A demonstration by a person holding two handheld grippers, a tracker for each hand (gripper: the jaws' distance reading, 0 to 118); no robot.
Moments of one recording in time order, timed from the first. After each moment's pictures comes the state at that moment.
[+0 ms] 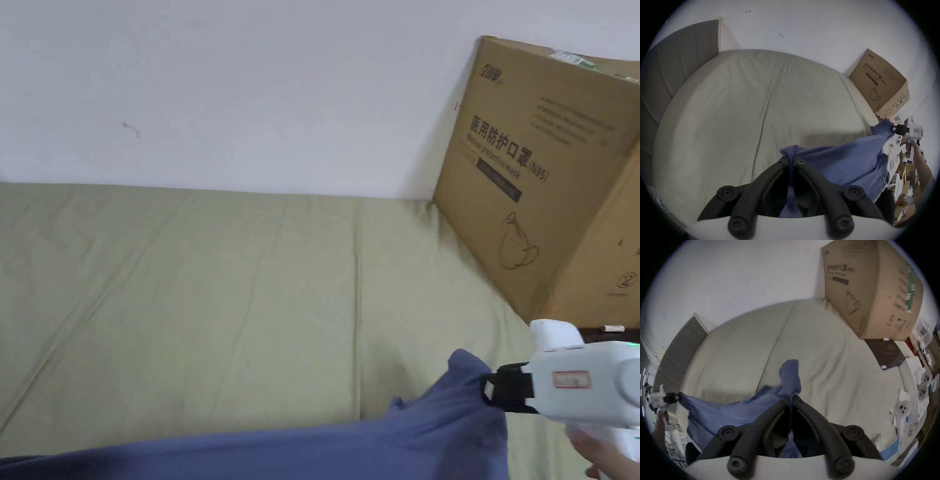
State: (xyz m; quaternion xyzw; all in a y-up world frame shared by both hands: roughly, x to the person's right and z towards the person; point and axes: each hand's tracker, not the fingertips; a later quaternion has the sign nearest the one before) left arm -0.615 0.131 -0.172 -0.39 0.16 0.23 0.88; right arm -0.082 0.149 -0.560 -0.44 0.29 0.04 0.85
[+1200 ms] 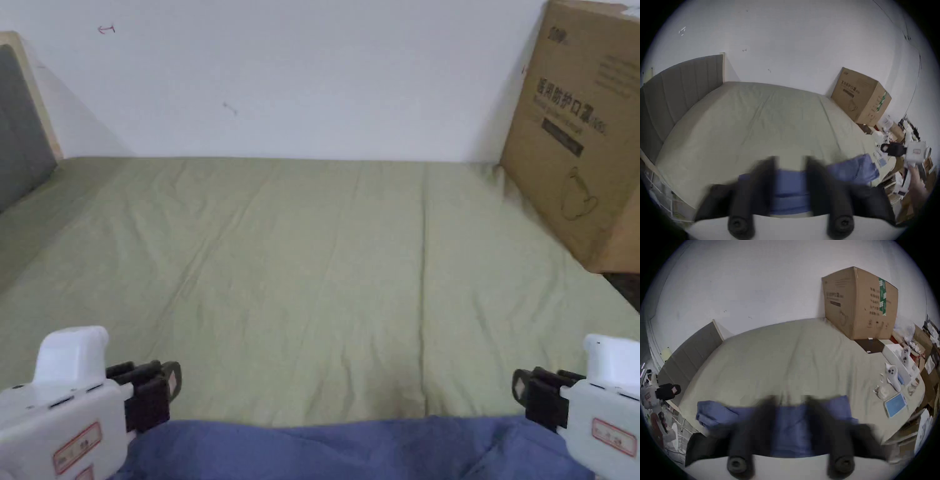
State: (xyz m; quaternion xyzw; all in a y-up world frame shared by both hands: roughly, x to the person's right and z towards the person) left arm -0.447 0.184 -0.069 -0.26 0.18 0.18 0.93; right arm -0.088 0.154 -0.324 -0.34 0.30 0.01 0.89
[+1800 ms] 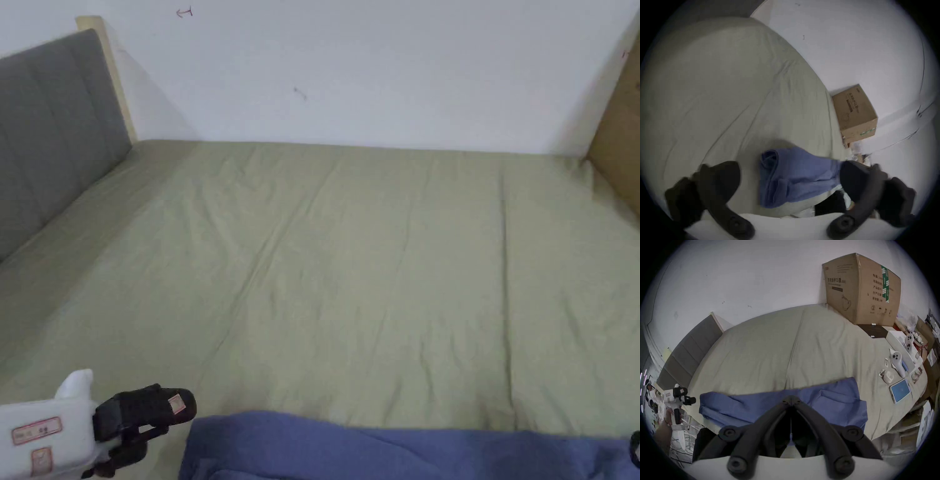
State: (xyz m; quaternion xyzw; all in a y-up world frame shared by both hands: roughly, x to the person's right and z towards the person) left arm -0.631 0.047 -0.004 -0.26 0.08 0.51 0.82; right arm -0.087 0.142 -0.310 -0.41 0.29 0.01 0.87
